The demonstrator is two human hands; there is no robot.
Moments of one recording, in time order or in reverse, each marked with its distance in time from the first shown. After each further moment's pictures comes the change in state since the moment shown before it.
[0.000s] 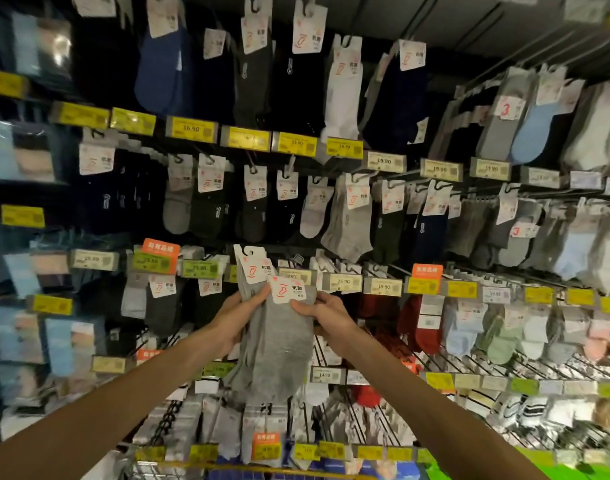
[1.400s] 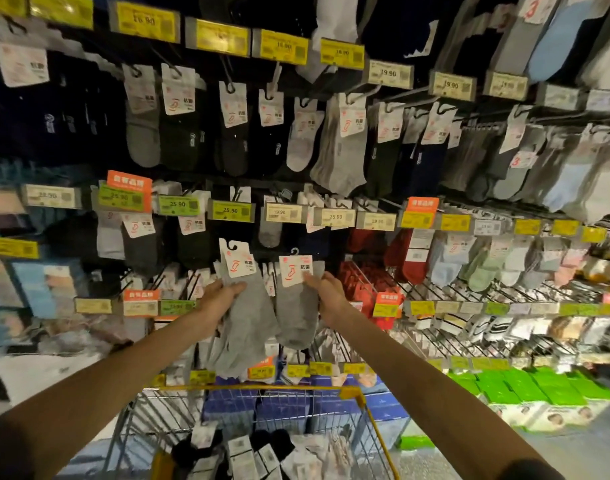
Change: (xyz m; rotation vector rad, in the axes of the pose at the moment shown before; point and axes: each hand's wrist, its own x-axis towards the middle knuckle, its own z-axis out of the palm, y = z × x) left_hand 0.019 -0.096 -0.030 0.138 0.168 -0.221; right_hand 0.026 0.102 -0.032 0.182 0.250 0.149
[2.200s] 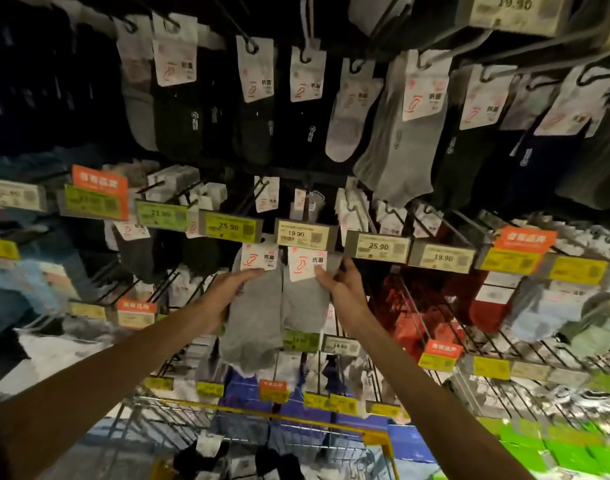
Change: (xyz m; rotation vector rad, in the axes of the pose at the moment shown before) left_hand 0.129 0.027 0.019 -0.129 -0.028 -0.182; right_hand 0.144 -0.023 0.013 -0.038 -0.270 -0.203
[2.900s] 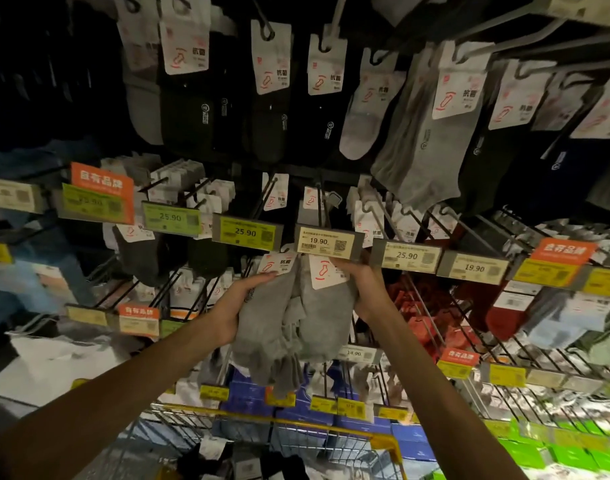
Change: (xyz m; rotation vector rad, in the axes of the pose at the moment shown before) left_hand 0.016 -0.003 -0.010 -0.325 -0.241 -0.188; right_hand 0.018 -0.030 0.023 0.077 0.088 0.109
